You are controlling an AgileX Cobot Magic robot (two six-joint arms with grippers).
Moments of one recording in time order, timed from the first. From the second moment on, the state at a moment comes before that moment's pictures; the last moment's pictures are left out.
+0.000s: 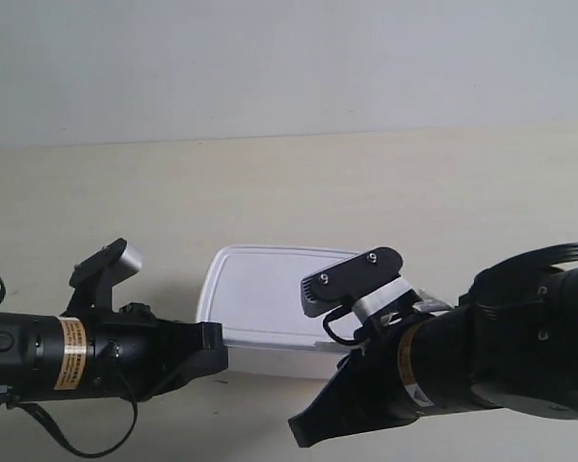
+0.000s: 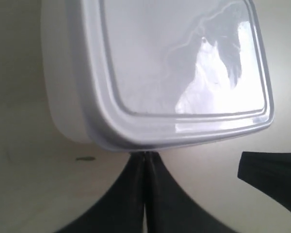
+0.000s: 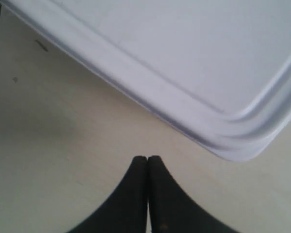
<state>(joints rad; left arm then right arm) -0.41 1.73 -0.49 0.81 -0.55 -1.39 0.85 1.63 -0.61 -0.53 0.16 0.83</state>
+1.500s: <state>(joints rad) -0.41 1.81 -0.71 0.80 -0.31 -1.37 0.85 1.83 -0.81 -1.26 0.45 1.37</state>
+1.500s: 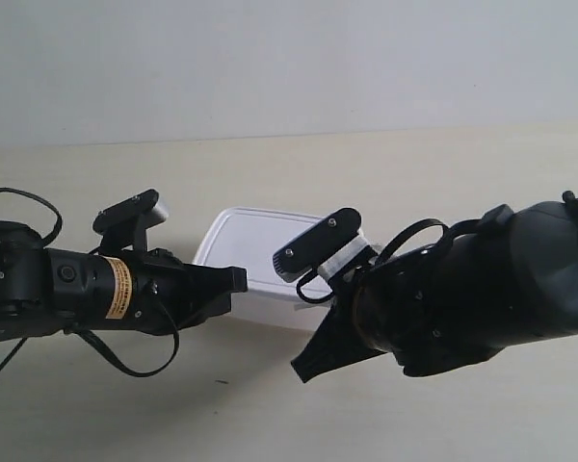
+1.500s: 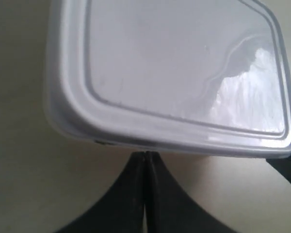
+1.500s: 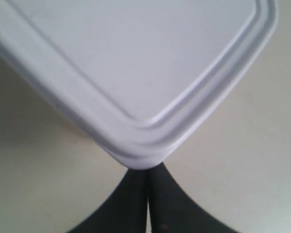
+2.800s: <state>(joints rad) -0.41 1.90 -0.82 0.79 -0.21 -1.31 0.81 1.89 -0.90 -1.10 0.35 1.20</state>
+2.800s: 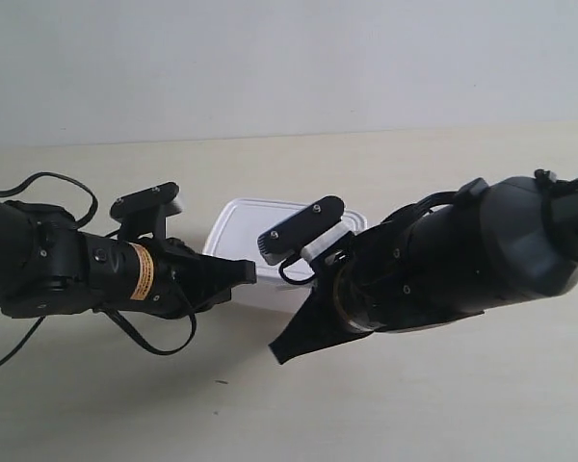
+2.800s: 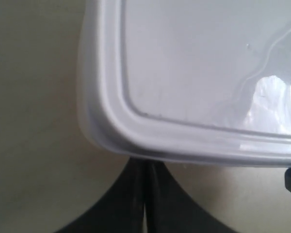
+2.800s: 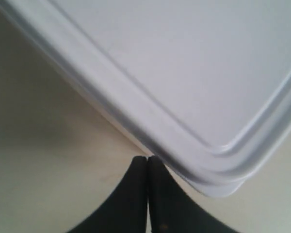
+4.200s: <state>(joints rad) -0.41 2.06 -1.07 0.79 -0.11 -1.27 0.72 2.02 -1.06 -1.26 0.43 1.23</state>
